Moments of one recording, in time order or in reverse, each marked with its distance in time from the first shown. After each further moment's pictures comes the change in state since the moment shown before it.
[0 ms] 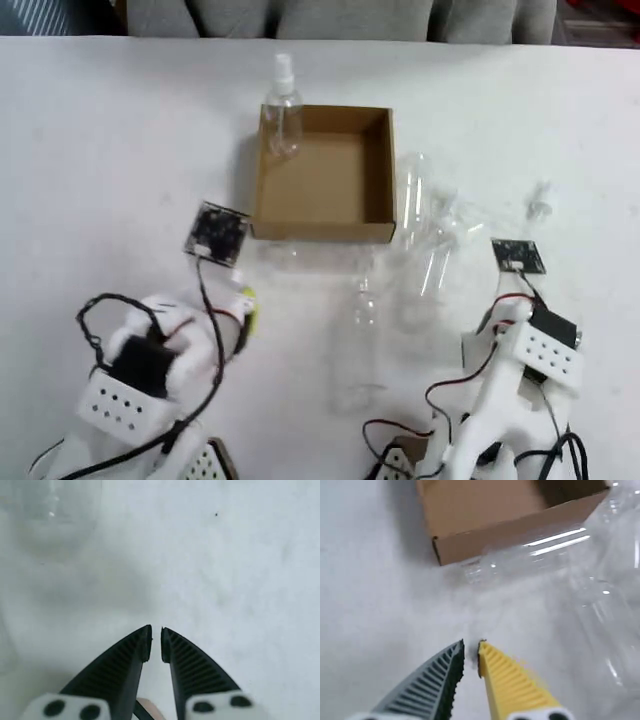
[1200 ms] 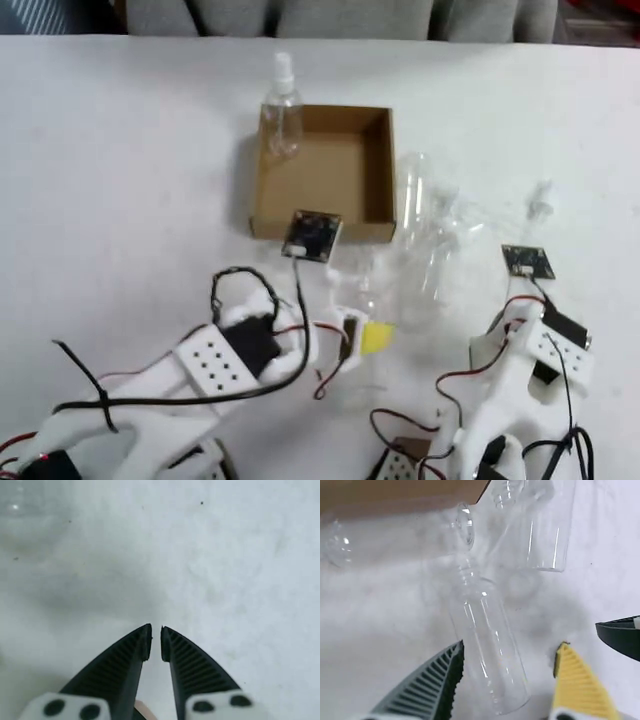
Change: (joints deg) left arm 26.3 30.2 -8.4 -19.1 33.3; right arm 3.6 4.7 0.0 -3.5 2.5
